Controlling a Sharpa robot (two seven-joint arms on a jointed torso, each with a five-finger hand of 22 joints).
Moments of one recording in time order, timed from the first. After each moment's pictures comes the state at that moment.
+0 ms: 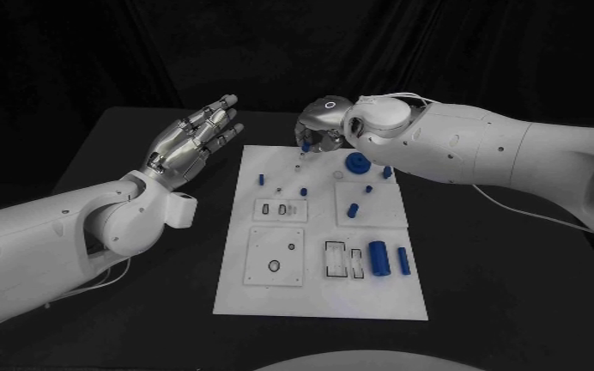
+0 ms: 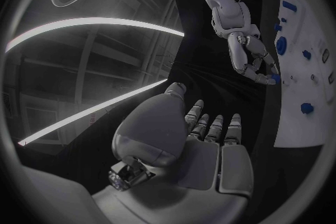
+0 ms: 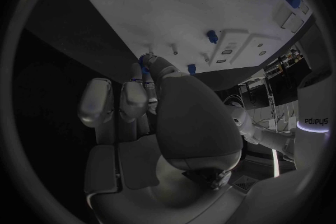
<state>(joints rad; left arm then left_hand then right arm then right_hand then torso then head) 1.29 -0.85 -0.21 1.49 0.00 0.06 0.68 1.42 0.25 -0.12 0.24 0.66 0.31 0.09 0.07 0.04 0.01 0.04 0.00 0.00 0.00 0.13 0.00 0.00 0.15 0.00 0.22 0.00 0.00 1.39 -0.51 -0.21 1.09 -1.75 -0.22 0.08 1.47 -0.09 0.25 0.08 0.36 1.01 0.06 0.26 0.31 1.08 0.01 0.33 0.18 1.44 -0.08 1.19 0.89 0.10 1.34 0.03 1.27 1.16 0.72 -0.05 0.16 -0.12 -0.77</state>
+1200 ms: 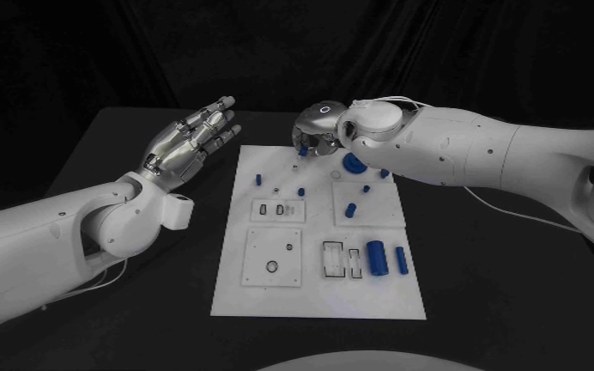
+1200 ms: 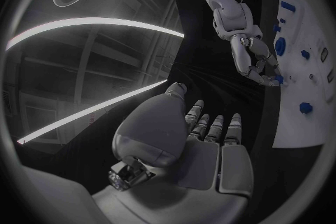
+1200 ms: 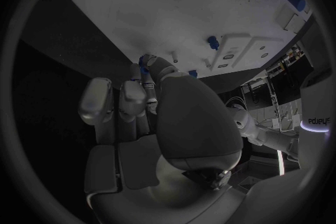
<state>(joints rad) 1.29 -0.84 -0.21 1.47 -0.01 0.08 0.68 1.43 0.25 -0.12 0.23 0.66 0.31 0.09 0.07 0.04 0.01 0.05 0.00 0.00 0.00 0.13 0.00 0.00 0.15 0.00 0.23 0.00 0.00 1.37 -0.50 -0.21 1.07 -1.75 -0.19 0.06 1.46 -0.09 0.27 0.08 0.36 1.00 0.06 0.25 0.38 1.06 0.02 0.31 0.18 1.43 -0.07 1.18 0.88 0.10 1.33 0.04 1.27 1.15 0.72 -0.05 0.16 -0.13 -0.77</state>
